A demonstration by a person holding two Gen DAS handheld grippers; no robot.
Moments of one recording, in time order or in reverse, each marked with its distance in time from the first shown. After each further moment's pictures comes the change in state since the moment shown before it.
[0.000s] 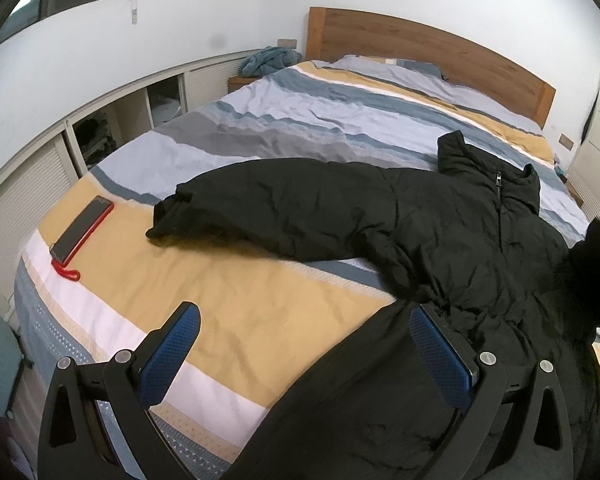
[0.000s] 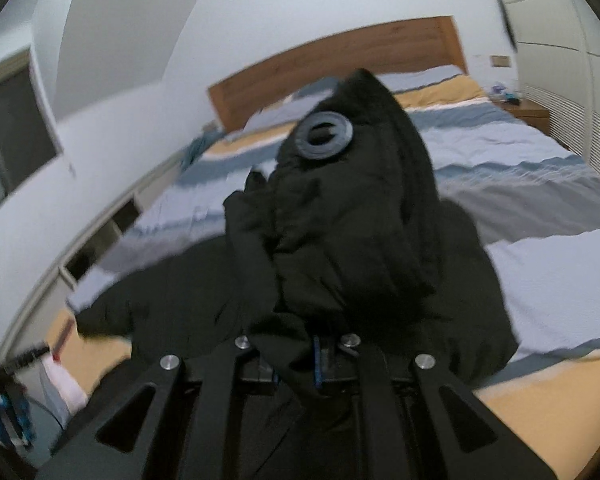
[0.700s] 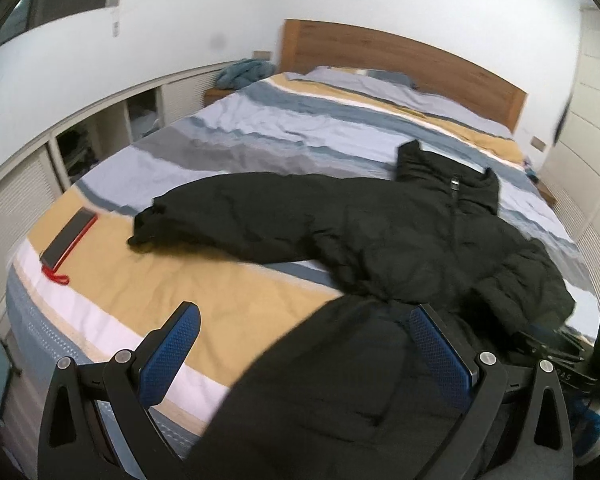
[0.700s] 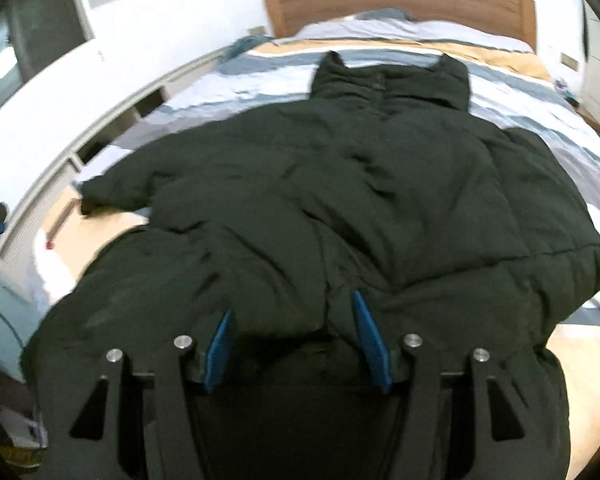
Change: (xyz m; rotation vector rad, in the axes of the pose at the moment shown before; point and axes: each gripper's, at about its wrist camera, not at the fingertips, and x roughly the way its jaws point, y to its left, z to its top) left arm -0.051 -0.043 -0.005 0.046 -0.032 -0.104; right arm 0.037 0.080 -0.062 -0.188 0.240 0.099
